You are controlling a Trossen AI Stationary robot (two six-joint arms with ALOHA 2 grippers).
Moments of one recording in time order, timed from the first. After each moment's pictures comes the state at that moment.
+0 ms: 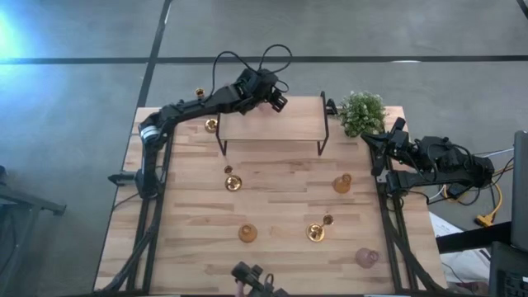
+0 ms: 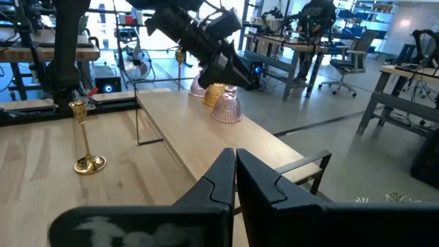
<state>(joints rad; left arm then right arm) 0.48 1.94 1.83 -0.40 -0.52 -0.03 0.05 0.19 0.60 -0.54 0.58 0.00</state>
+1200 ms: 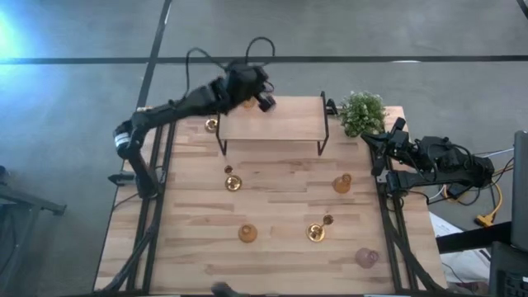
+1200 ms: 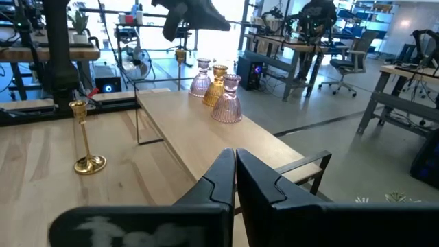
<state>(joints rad) 0.44 1.69 1.73 -0.41 -0.50 0.23 0.05 0.19 0.60 -0.54 0.58 0.00</state>
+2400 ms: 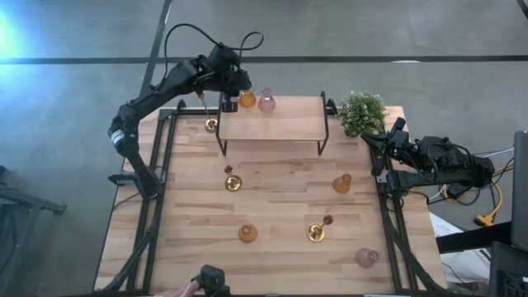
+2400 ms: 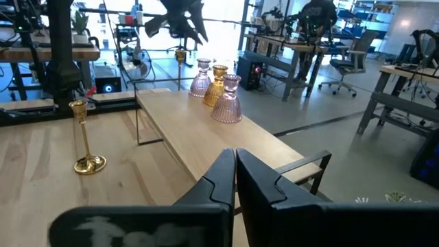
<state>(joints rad) 0.62 1.68 1.89 -0.97 -0.15 0.82 0.05 0.19 0.60 -0.54 0.59 0.00</state>
